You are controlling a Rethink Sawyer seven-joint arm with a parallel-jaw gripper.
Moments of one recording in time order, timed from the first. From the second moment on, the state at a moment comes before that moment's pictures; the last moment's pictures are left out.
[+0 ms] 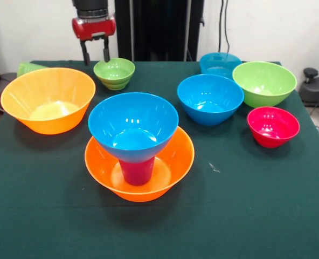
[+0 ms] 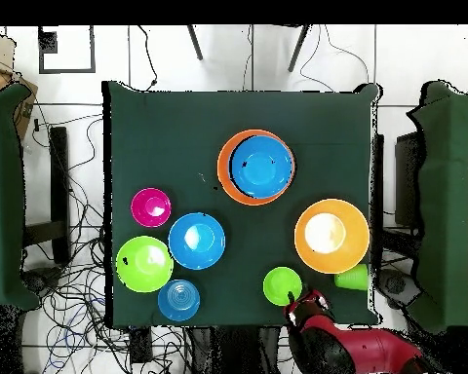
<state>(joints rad) -1.01 -0.61 0.19 2.14 -0.97 -0.08 1.27</state>
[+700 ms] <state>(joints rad) -1.06 -0.54 0.25 2.14 -0.97 -0.08 1.27</state>
